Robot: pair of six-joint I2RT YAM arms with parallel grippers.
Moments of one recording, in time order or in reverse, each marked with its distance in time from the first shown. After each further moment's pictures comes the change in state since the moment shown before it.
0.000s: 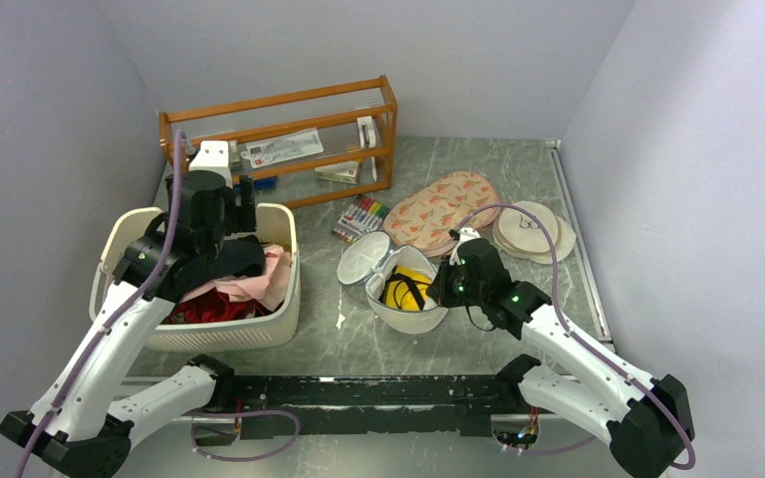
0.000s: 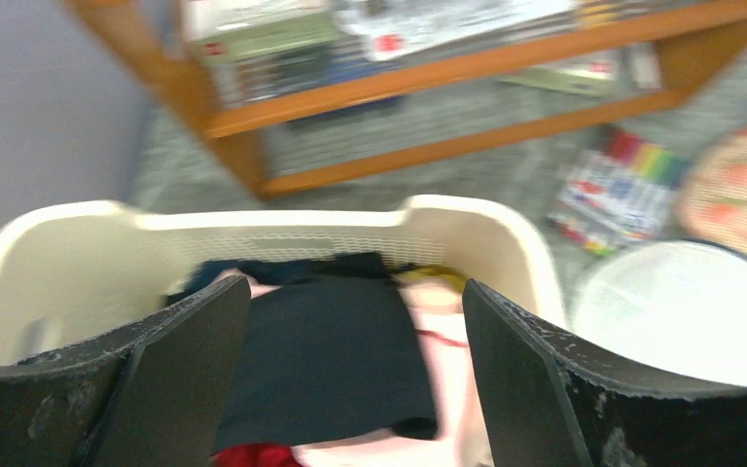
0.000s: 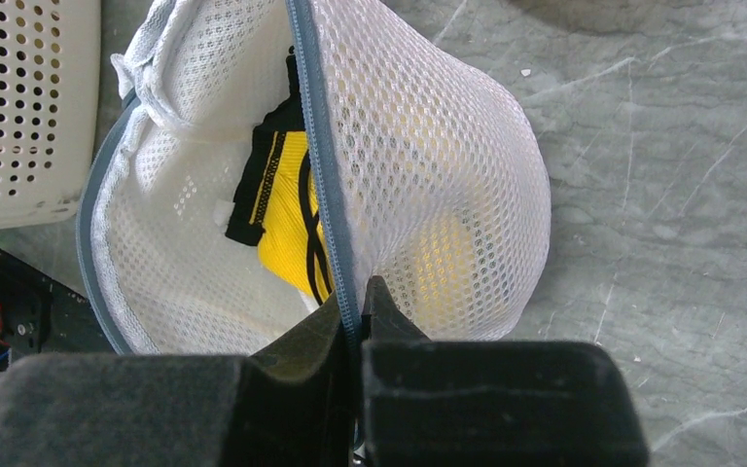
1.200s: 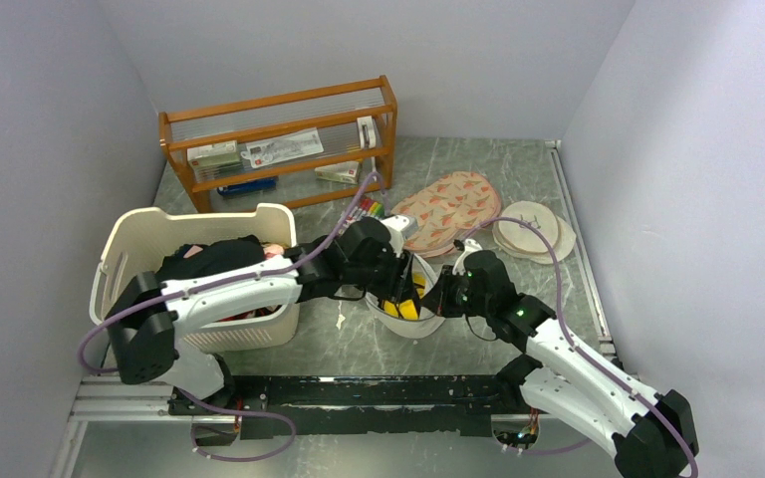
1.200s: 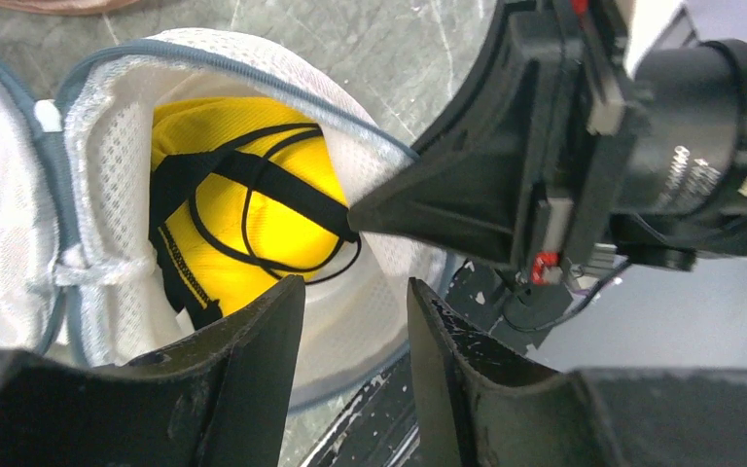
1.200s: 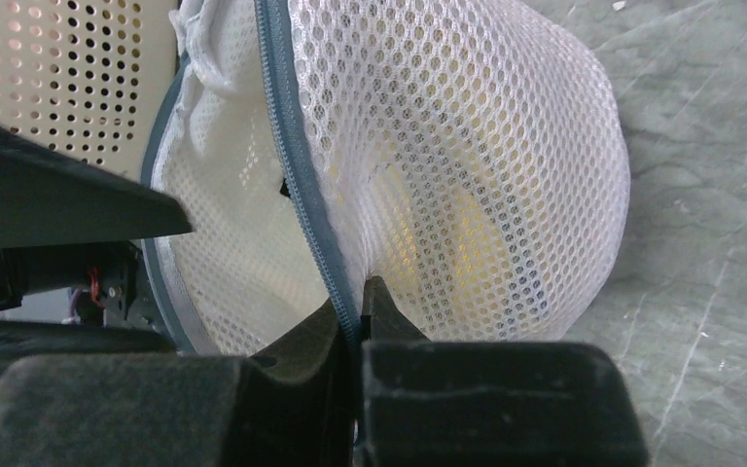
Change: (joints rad) left arm -0.601 0.541 -0.087 0.460 0.659 -0.365; right arm 0.000 -0.098 -0.107 0.069 -0.116 0.124
